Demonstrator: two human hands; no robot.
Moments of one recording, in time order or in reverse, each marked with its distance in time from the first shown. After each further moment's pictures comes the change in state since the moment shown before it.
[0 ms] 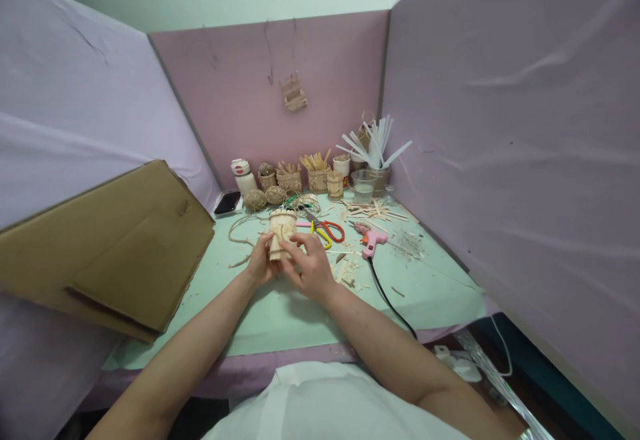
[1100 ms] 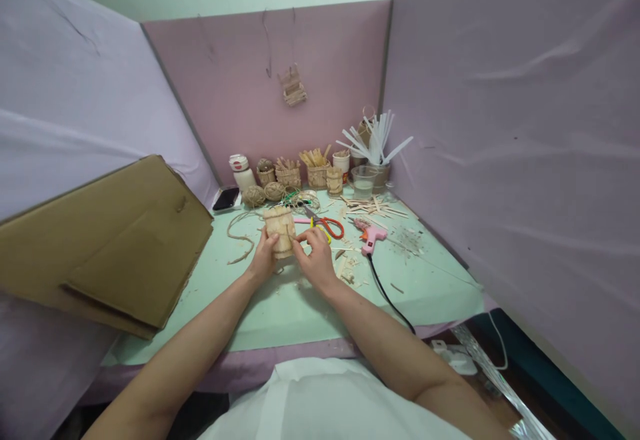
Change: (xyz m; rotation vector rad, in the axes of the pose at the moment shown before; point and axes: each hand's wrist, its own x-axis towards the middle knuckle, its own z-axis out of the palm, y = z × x) left_hand 0.006 -0.012 -0.005 0.175 0.123 0.301; right_hand 0.003 0.013 0.008 0.157 0.061 0.432
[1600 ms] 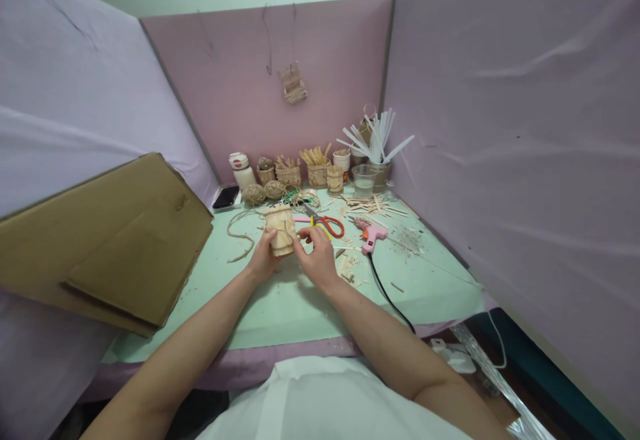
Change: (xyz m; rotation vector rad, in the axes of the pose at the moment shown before) left_hand -0.003 0.007 0.009 -0.022 -0.013 -0.061; right_hand 0.000 -0.003 -0.003 -0.021 0.035 -0.028
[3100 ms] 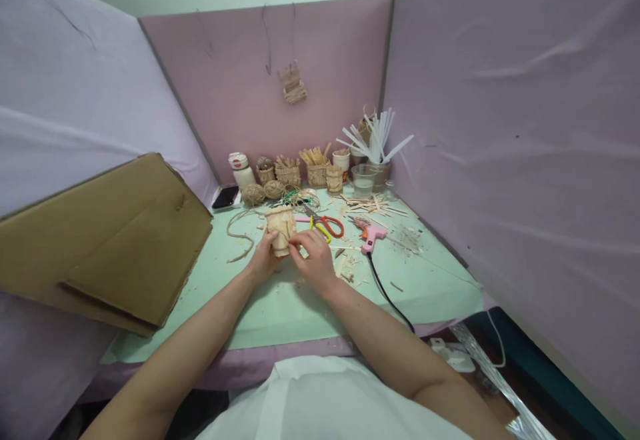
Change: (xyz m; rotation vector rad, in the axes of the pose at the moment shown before) left_hand -0.005 0.003 0.004 0.039 -0.005 -0.004; right_hand -0.002 -0.003 0.000 -0.006 -0.034 -0.226
